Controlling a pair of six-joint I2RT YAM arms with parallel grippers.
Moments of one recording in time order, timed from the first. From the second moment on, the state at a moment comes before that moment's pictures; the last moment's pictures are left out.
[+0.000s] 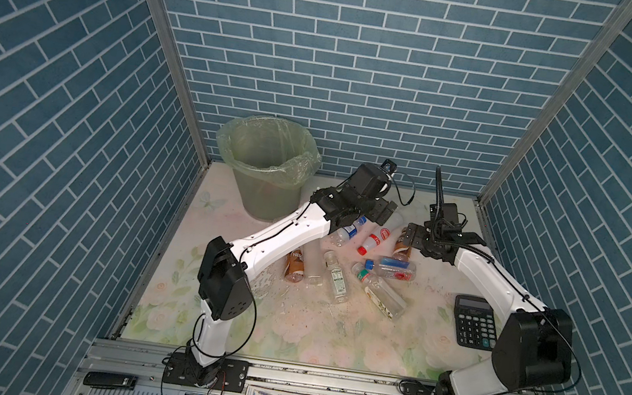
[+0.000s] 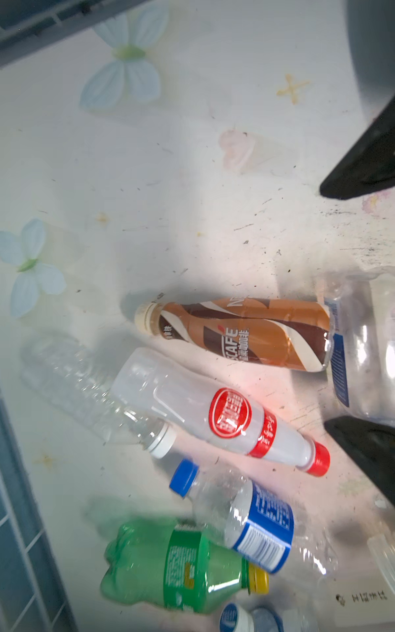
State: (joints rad) left arm -0.81 1.95 1.95 -0.56 -0.23 -0.03; right arm 0.28 1.57 1.18 -0.56 0.10 0.41
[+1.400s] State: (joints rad) left arm -0.71 1.97 1.70 -0.43 0.20 -0.48; right arm 0.26 1.84 1.16 -0.40 -0.06 0.47
